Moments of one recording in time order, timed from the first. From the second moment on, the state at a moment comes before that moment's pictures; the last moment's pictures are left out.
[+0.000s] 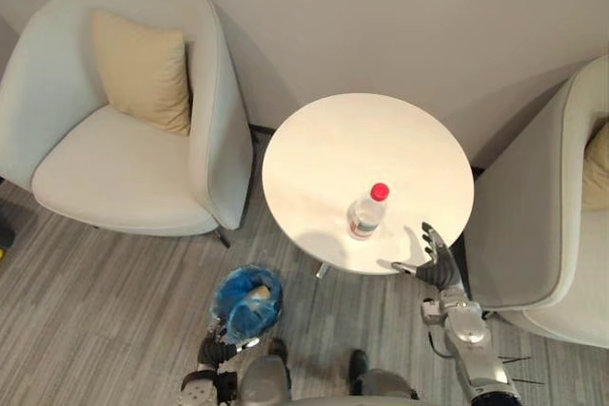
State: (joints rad) left arm 0.26 0.12 0.00 0.65 -0.06 -0.14 0.07; right arm 0.09 -0.18 0.02 0.28 -0.08 -0.20 -0.11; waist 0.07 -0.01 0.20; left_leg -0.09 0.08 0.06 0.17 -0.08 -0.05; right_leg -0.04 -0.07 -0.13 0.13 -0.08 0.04
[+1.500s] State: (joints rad) left arm 0.19 0.17 -0.08 0.68 -0.05 -0.18 0.07; right arm -0.22 -0.16 0.32 0.29 -0.13 -0.22 -0.15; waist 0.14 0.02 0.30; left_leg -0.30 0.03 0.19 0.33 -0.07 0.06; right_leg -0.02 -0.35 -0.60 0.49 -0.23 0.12
